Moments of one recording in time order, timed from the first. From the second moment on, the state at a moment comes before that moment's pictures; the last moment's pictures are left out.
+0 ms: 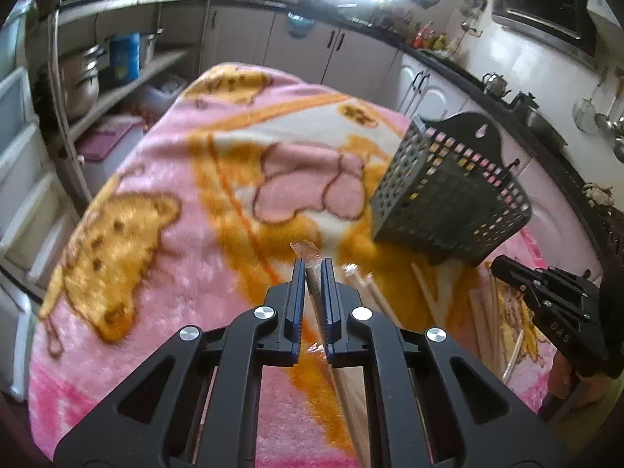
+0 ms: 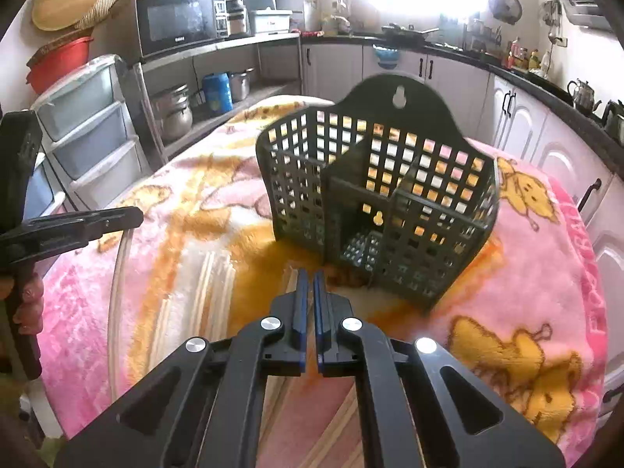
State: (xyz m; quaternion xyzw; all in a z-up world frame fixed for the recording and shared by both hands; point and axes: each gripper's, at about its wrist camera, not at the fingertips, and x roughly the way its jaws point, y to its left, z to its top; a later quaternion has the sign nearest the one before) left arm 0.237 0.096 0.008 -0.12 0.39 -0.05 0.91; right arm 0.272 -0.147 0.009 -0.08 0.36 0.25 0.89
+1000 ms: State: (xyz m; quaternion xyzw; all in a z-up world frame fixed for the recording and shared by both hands) left arm 0.240 0.050 0.123 -0.08 0.29 -0.08 0.95; right arm 0.234 -0.187 0.127 -0.04 0.23 0.25 0.94
